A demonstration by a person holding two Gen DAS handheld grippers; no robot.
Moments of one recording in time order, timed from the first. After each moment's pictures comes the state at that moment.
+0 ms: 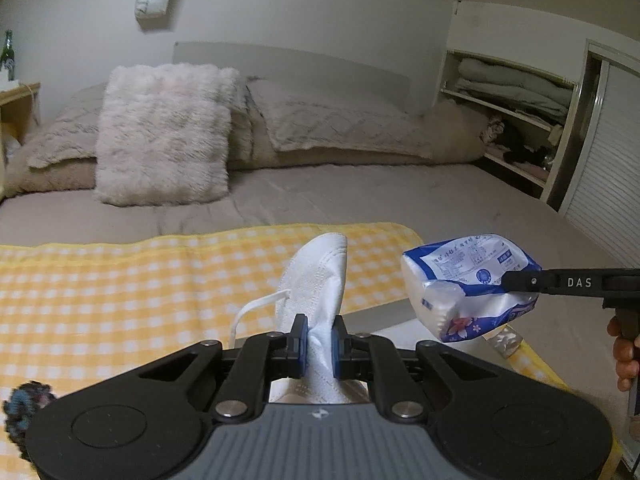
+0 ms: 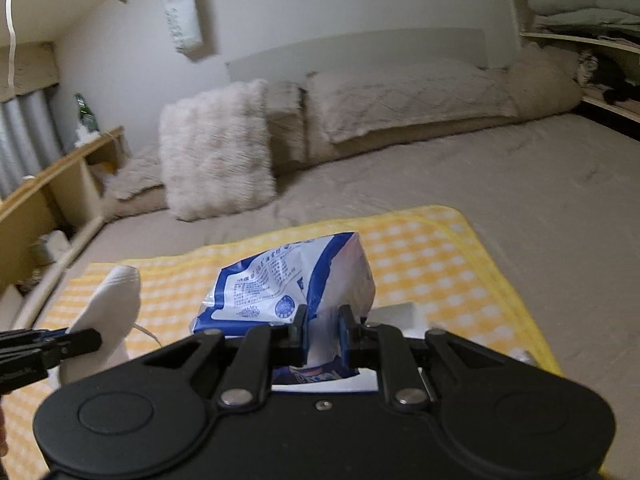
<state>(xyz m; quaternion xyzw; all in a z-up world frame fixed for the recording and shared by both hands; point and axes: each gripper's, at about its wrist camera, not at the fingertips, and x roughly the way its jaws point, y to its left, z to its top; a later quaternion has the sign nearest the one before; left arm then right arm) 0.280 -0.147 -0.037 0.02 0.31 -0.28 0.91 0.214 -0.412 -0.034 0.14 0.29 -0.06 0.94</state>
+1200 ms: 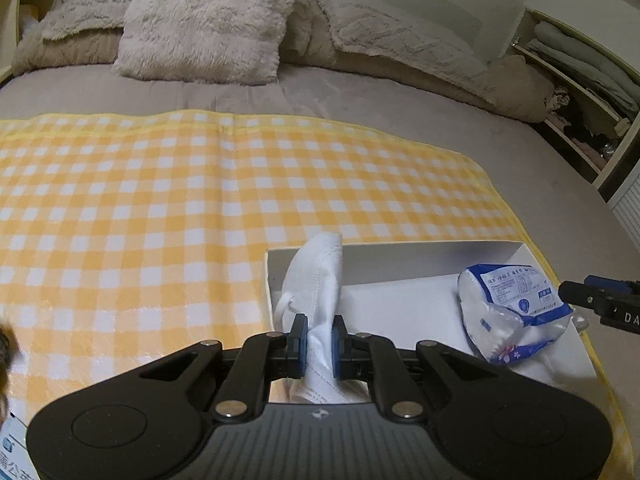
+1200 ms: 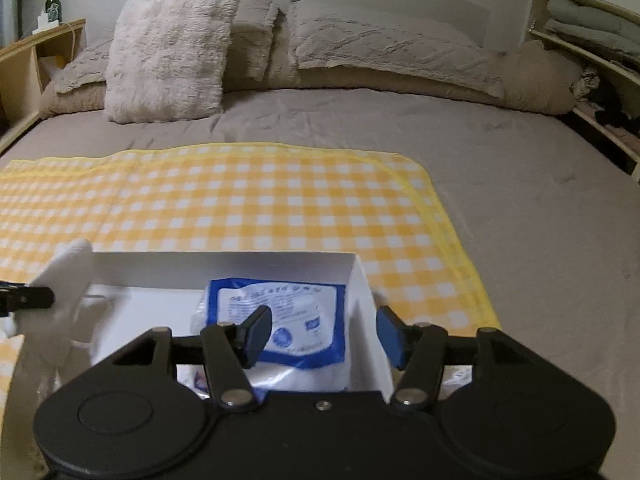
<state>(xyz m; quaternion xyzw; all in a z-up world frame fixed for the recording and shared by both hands) 0.363 -0.139 -0.138 -0.03 0.44 -0.22 0.87 0.265 -0.415 -0.100 0.02 0.38 -0.11 0.92</state>
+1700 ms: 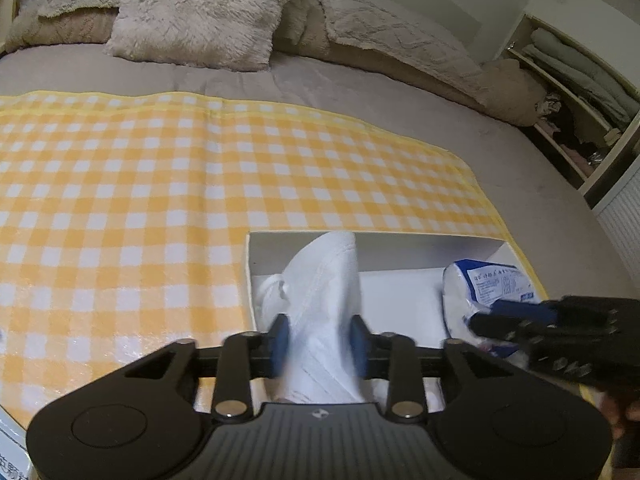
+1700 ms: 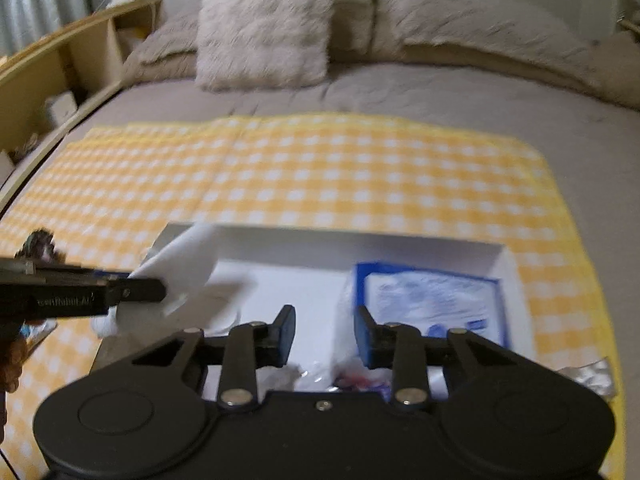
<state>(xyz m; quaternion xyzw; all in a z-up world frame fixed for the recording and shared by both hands) 0.361 -0.137 -0.140 -0.06 0.45 -0.24 0.85 0.293 -0.358 -0.118 0.04 0.43 0.03 0.90</state>
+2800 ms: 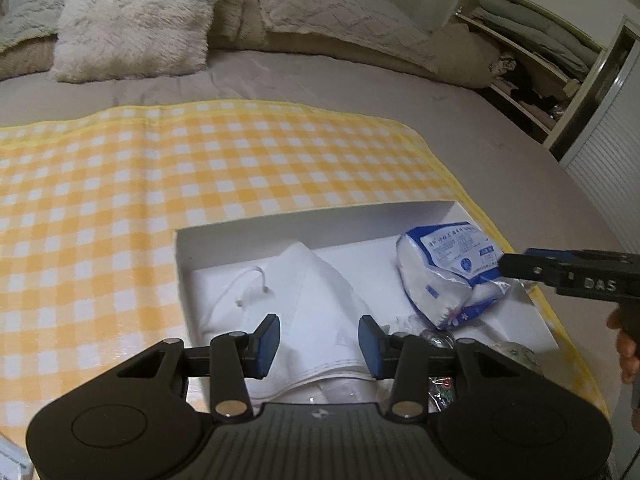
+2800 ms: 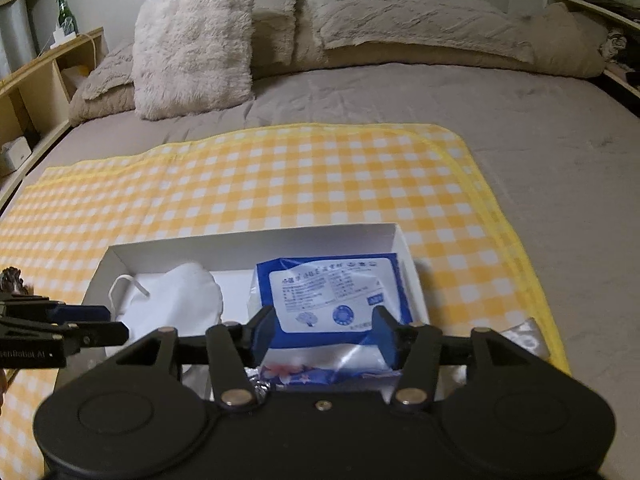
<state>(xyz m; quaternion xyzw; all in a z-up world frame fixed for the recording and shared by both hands) 0.337 -0.167 -0.131 -0.01 0.45 -0.30 0.84 0.254 -0.422 -0.106 0.08 0.40 -0.06 0.91</state>
